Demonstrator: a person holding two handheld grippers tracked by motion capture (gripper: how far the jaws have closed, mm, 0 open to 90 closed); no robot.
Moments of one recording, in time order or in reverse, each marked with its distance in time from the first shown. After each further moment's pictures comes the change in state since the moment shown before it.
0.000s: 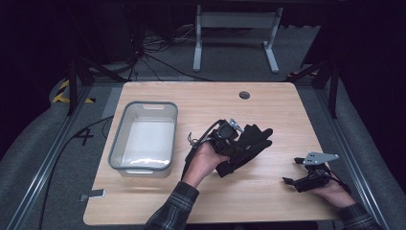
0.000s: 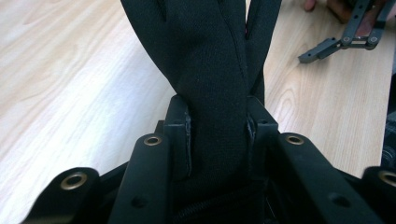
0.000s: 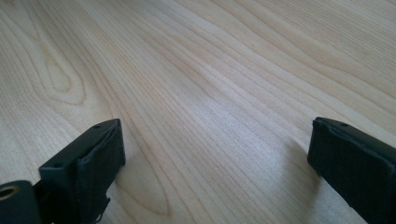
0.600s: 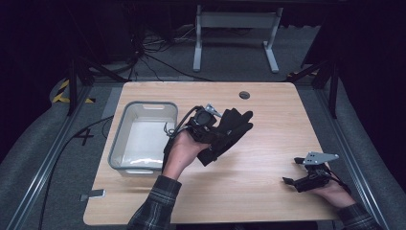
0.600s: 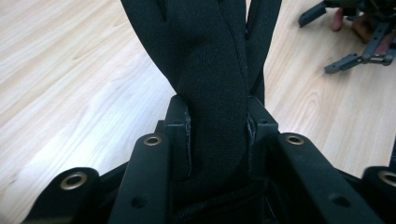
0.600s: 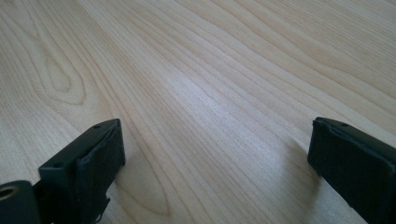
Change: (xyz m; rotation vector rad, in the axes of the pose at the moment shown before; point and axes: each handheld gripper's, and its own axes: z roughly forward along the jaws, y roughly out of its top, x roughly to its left) left arm 0.030 -0.012 -0.061 -0.050 0.096 -0.081; right arm 0.000 0.000 0.000 0.000 0.001 0.000
